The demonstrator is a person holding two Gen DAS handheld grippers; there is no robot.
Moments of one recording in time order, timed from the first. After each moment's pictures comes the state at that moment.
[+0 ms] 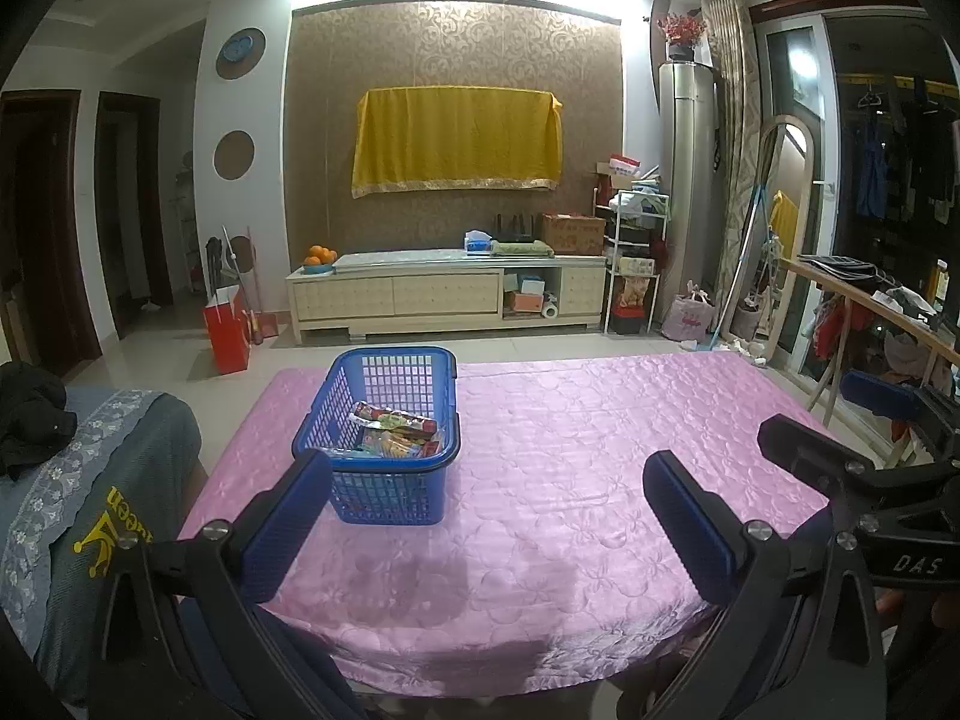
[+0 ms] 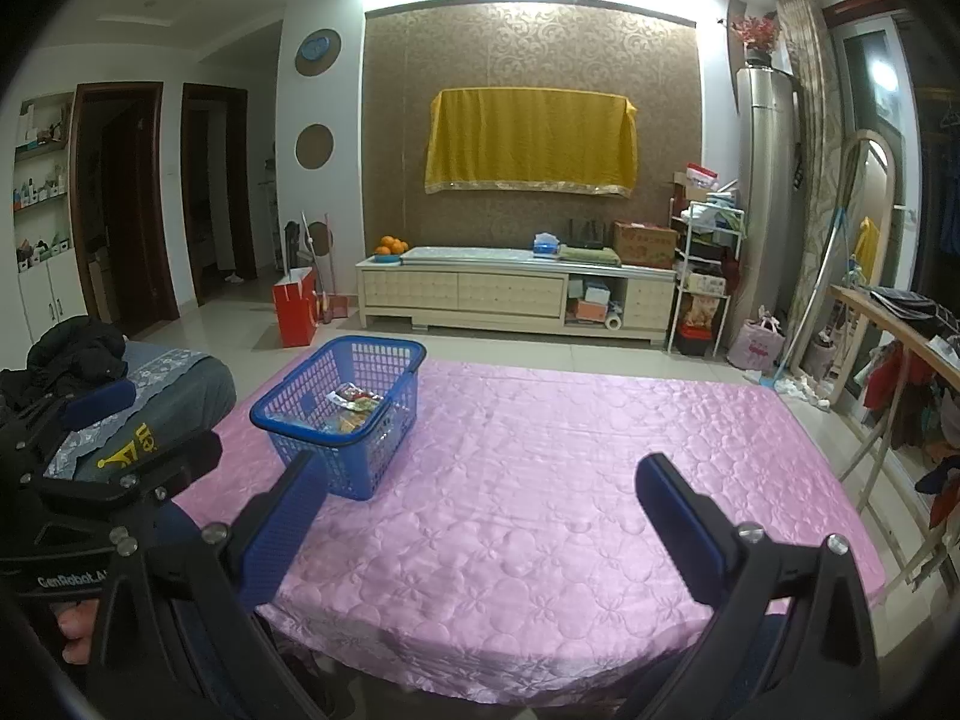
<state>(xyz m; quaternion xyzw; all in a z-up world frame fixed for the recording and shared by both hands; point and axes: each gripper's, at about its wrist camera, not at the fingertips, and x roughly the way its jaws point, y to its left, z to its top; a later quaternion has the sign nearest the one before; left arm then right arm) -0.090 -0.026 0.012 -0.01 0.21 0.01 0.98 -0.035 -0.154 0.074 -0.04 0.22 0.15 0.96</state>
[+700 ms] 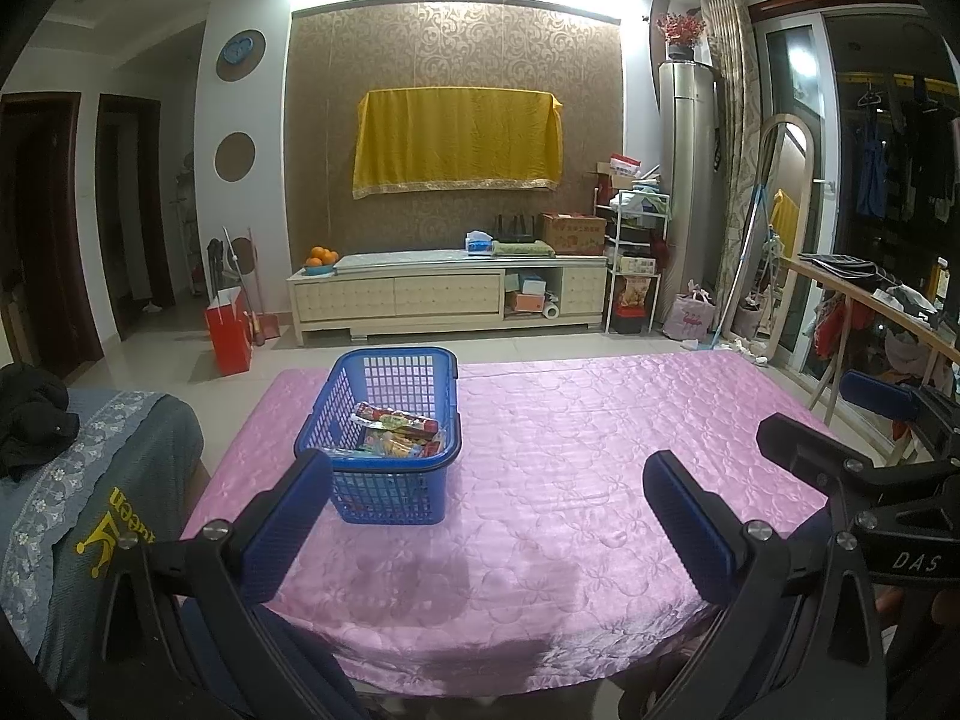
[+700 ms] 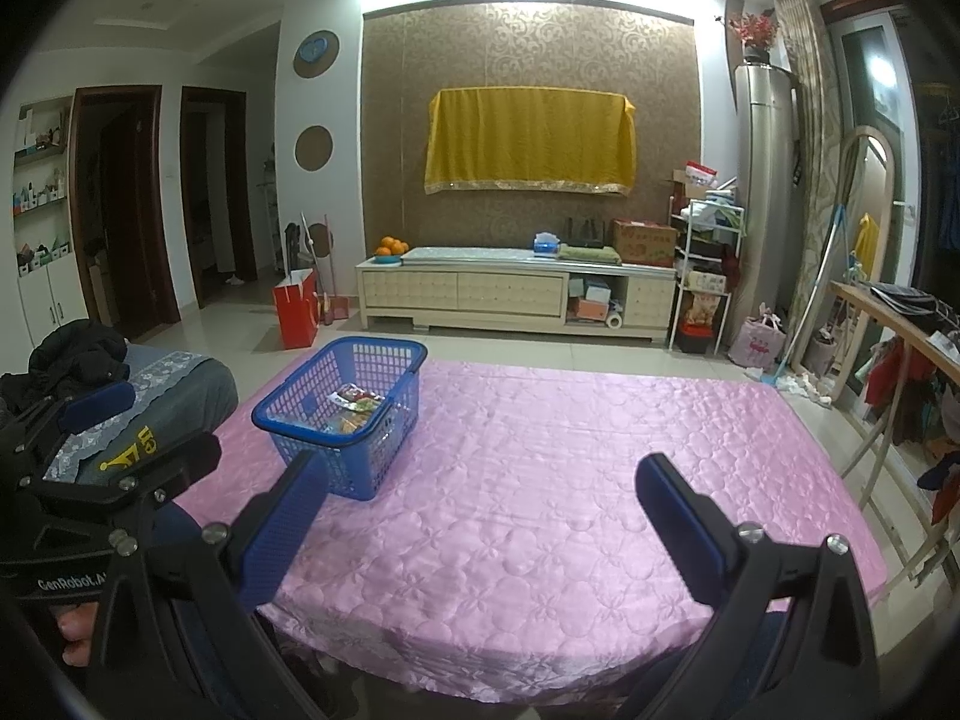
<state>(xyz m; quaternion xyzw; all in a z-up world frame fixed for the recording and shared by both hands) -0.092 -0.028 0.012 -0.01 0.21 0.01 0.98 -0.036 -0.151 0.070 -0.03 0.22 0.15 0.96</state>
